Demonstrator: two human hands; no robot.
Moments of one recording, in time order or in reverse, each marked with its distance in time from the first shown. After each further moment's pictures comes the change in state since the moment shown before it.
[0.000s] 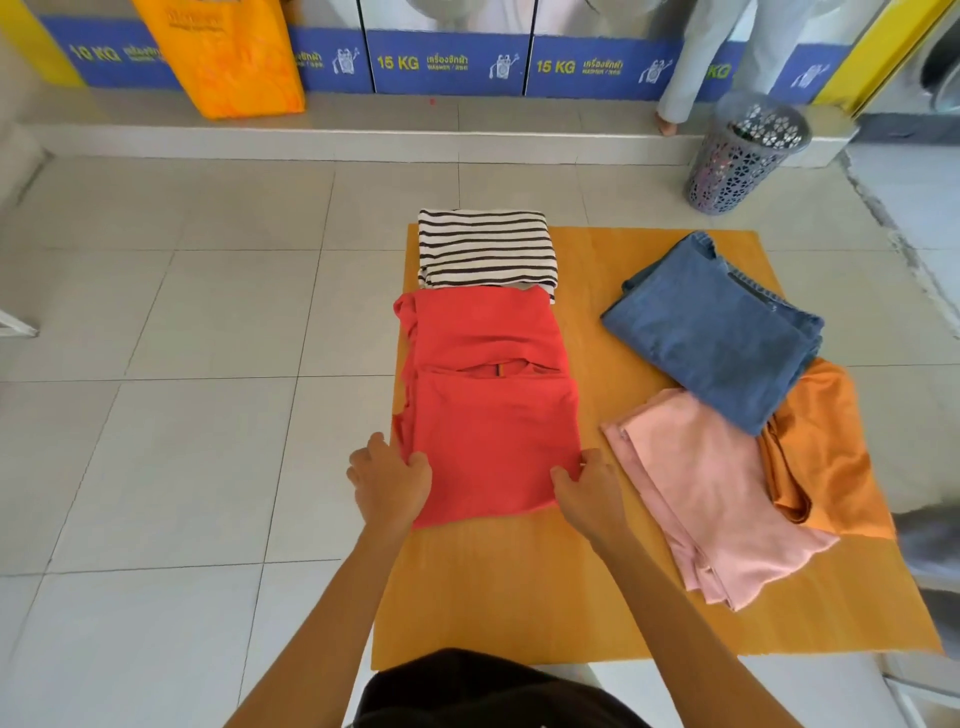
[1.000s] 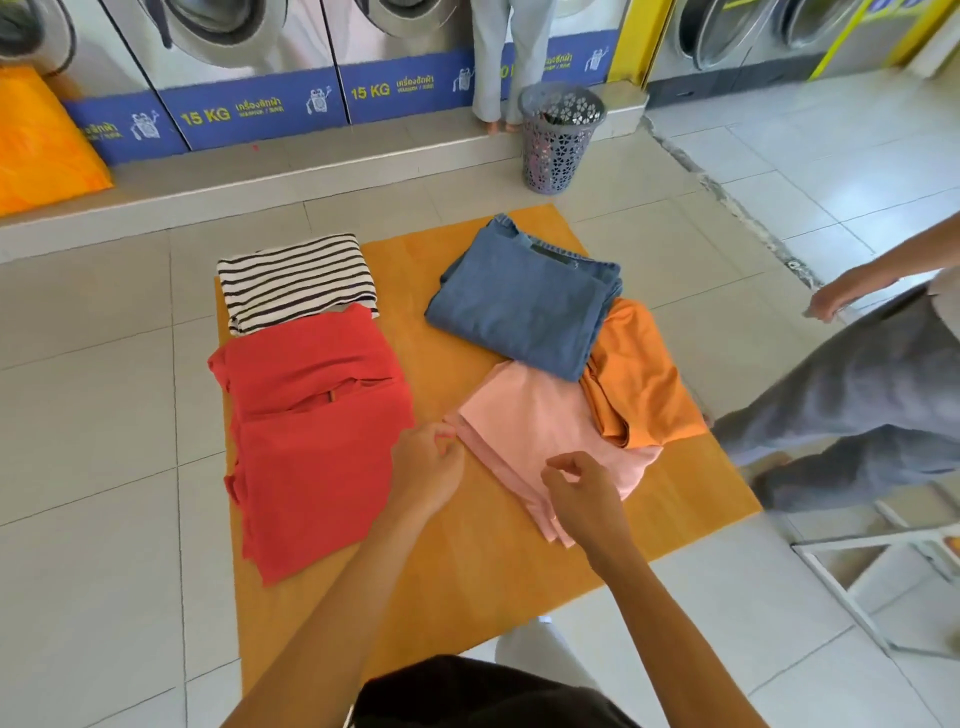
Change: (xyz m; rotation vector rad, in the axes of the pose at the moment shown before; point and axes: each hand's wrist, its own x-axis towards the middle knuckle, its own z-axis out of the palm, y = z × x) left_hand -0.110 0.129 0.118 0.078 -0.384 0.564; right_hand -0.047 0.101 -0.133 0.386 0.234 0.109
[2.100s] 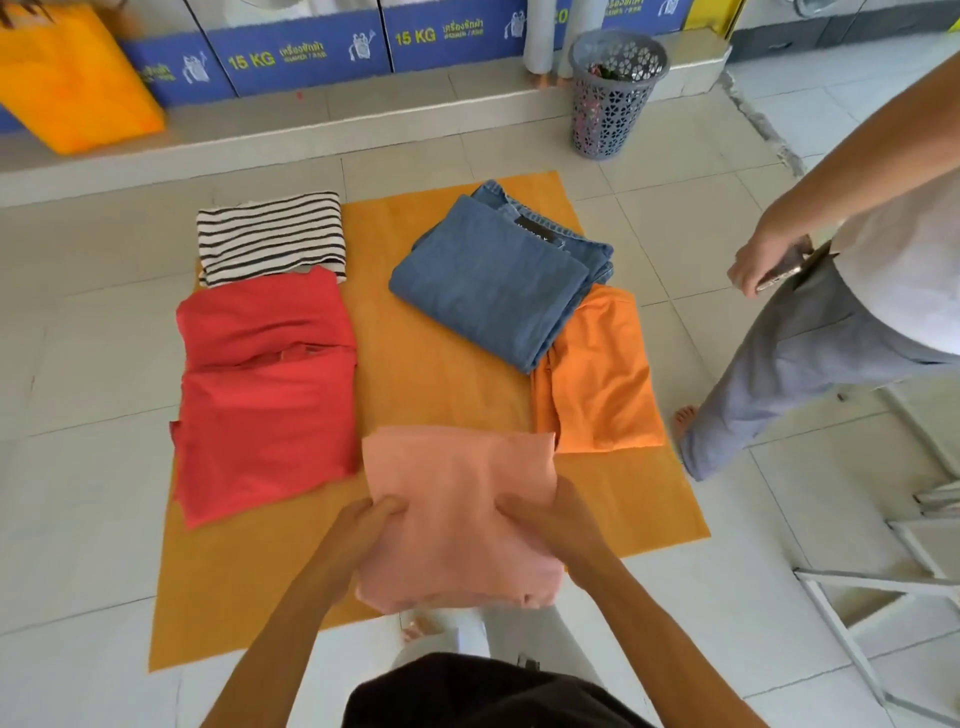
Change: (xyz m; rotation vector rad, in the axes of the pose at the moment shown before) left_hand -0.074 -0.028 0.068 -0.441 -0.097 -0.627; right_hand 0.055 0.067 -0.070 -0.075 -0.394 0.233
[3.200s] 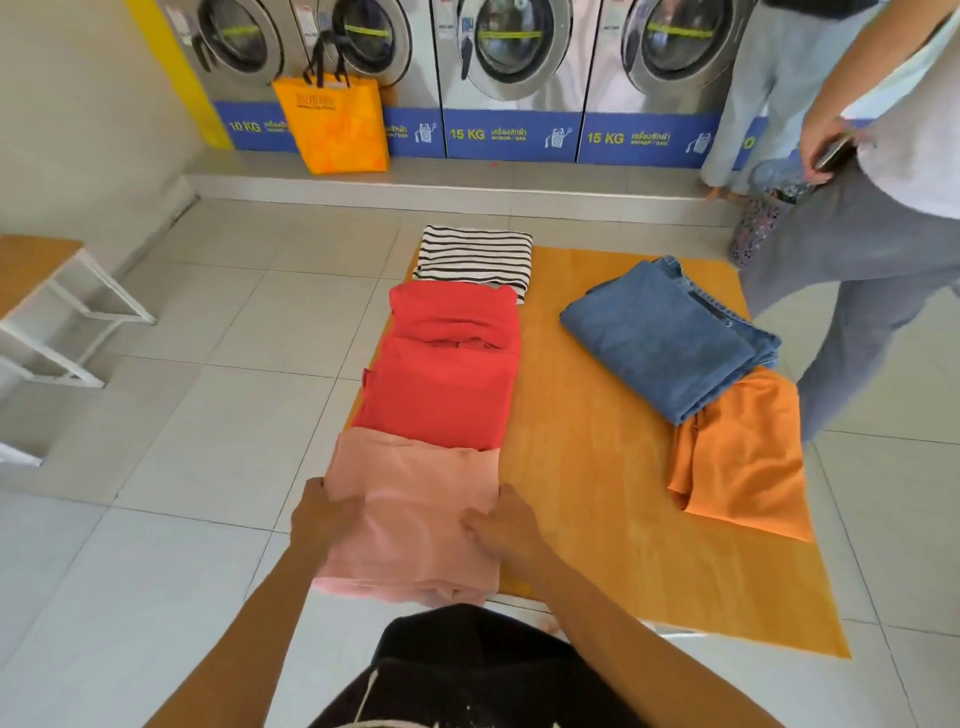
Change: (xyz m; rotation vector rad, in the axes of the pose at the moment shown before) left_hand -0.019 -0.107 -0.163 0.057 0.617 -0.017; right_hand -0.026 -0.034 0.190 -0.415 -0.277 -0.318
